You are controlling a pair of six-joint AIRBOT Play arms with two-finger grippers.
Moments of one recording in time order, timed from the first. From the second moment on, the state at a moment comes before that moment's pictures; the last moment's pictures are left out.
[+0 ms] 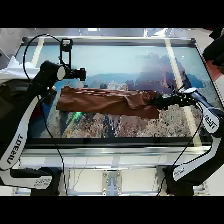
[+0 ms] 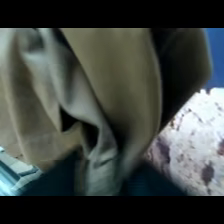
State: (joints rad) left arm -0.31 -1.49 1.47 1.72 -0.80 -1.74; right arm -0.26 -1.79 1.21 -0.67 1.21 1.10
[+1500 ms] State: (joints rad) left arm -0.64 -1.56 1.46 1.56 -0.80 -1.62; right arm -0.18 -1.31 1.56 -0.73 1.64 1.37
